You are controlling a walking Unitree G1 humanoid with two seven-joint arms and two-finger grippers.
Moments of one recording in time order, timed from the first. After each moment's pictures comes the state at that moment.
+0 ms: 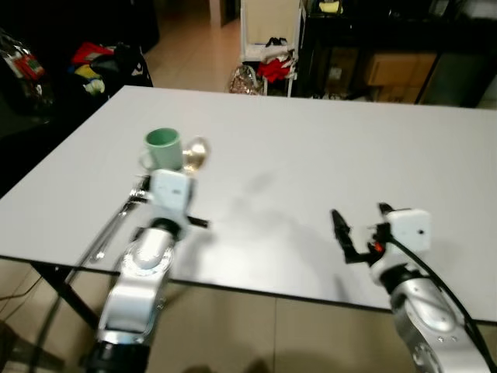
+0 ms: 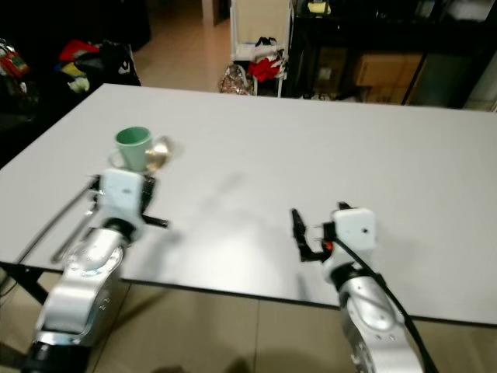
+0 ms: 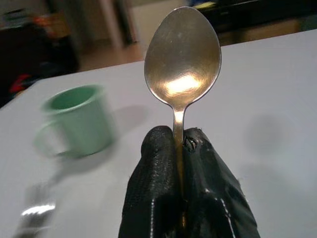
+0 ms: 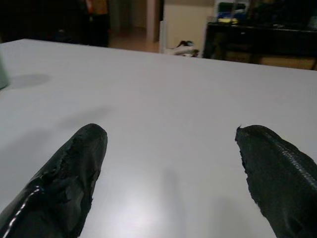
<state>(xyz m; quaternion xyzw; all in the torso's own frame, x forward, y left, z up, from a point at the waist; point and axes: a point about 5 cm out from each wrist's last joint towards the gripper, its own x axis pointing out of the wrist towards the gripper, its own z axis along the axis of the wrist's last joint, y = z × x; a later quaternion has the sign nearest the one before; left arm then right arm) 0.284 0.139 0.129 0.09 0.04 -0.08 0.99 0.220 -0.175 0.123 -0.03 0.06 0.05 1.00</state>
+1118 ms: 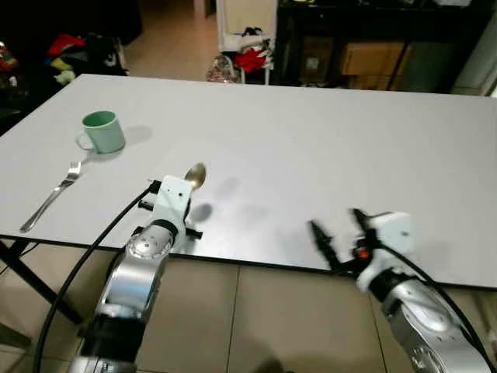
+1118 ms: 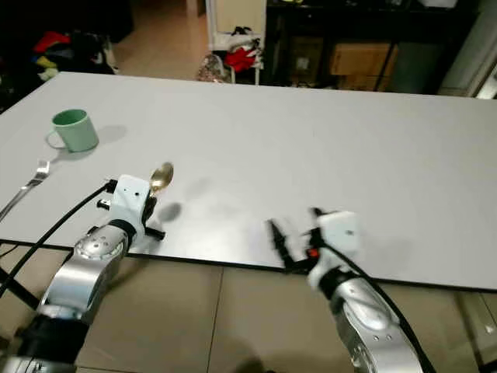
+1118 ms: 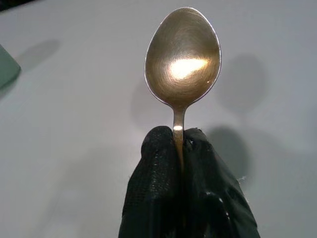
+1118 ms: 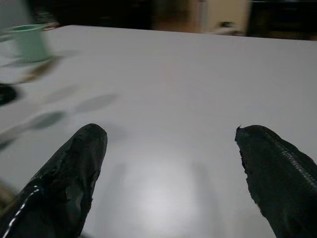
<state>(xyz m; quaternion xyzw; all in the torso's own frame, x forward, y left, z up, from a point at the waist) 0.305 0.163 0.097 0.14 0.18 -0.06 0.97 0.217 -0.150 0.123 0.01 0.08 0.20 0.98</state>
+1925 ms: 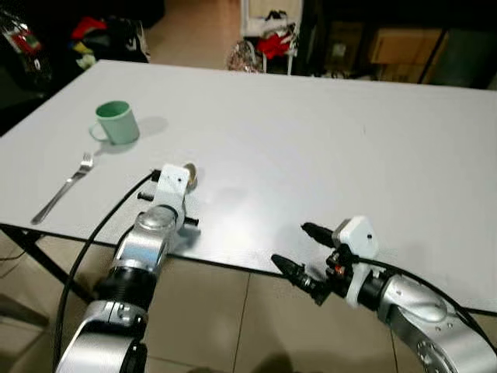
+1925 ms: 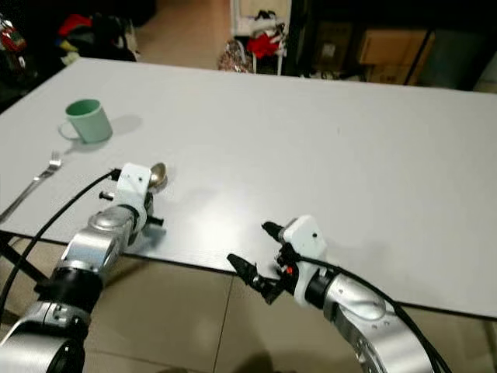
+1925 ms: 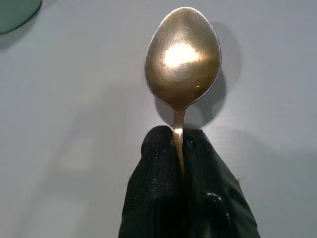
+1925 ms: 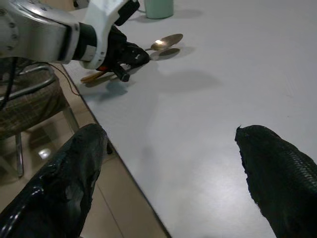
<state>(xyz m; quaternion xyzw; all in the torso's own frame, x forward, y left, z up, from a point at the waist) 0.342 0.173 0.086 0.14 0.25 -0.01 0.96 0.209 -0.131 0.125 -0.01 0.13 0.39 0.91</state>
